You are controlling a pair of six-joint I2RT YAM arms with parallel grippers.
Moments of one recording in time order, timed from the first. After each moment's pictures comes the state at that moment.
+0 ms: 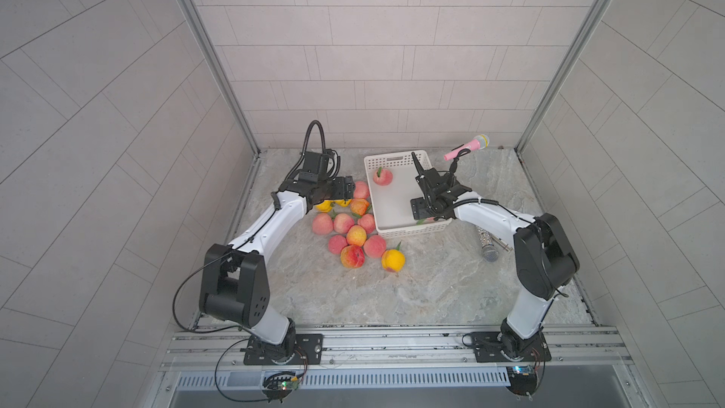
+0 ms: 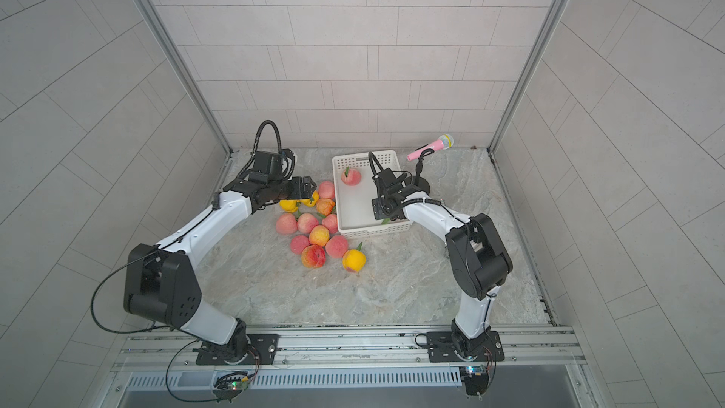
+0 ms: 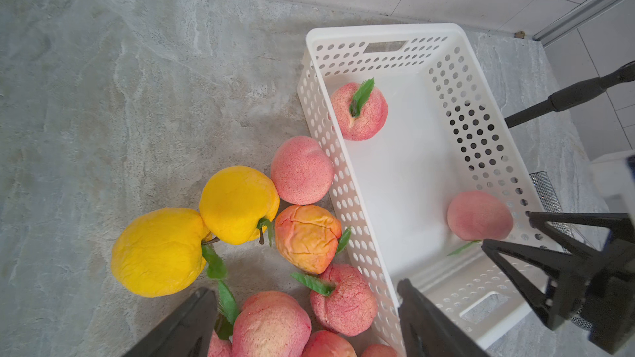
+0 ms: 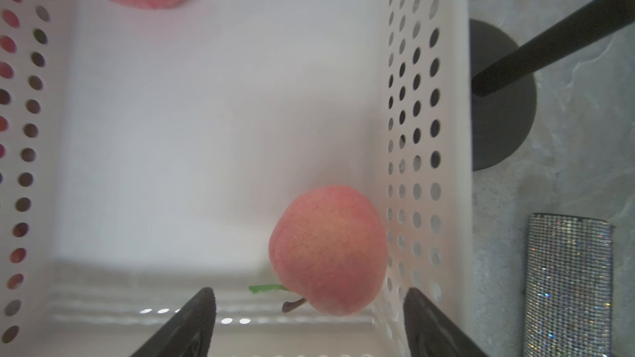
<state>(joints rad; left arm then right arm) -0.24 1.56 1.24 -0.47 0.19 -0.25 0.48 1.75 1.28 -0.55 0.23 0.28</state>
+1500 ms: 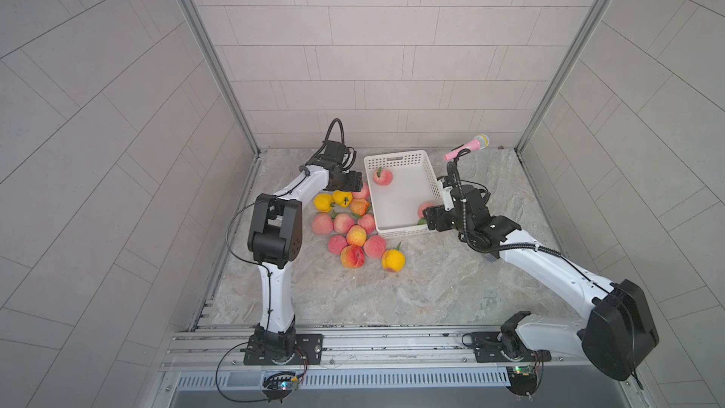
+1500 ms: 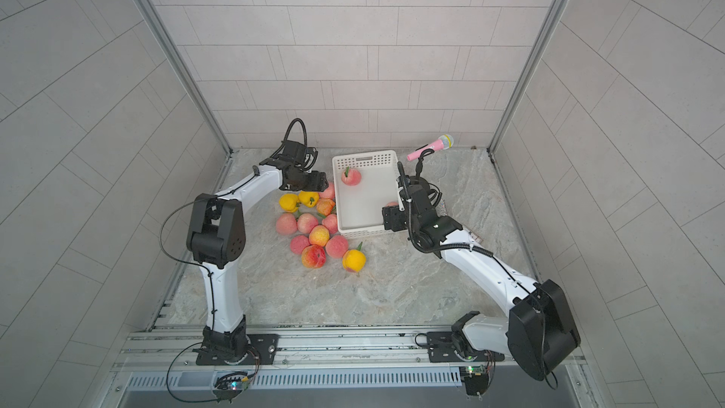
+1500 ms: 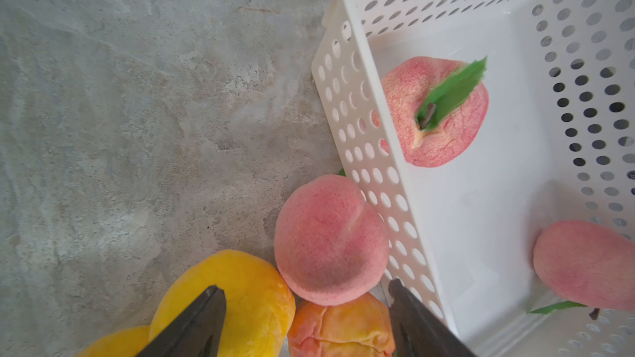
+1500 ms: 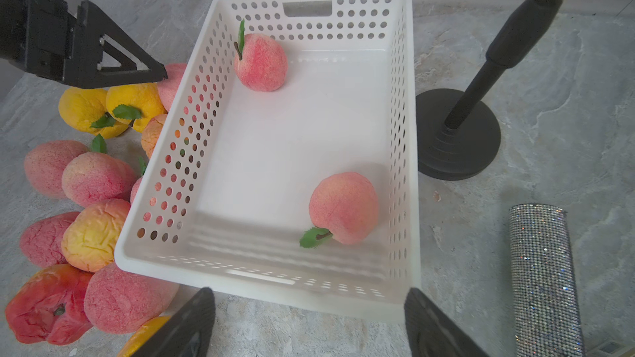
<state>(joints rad) -0.24 2.06 1.65 -0.61 0.22 -0.16 0.48 1.25 0.89 -0.32 0.10 0.26</state>
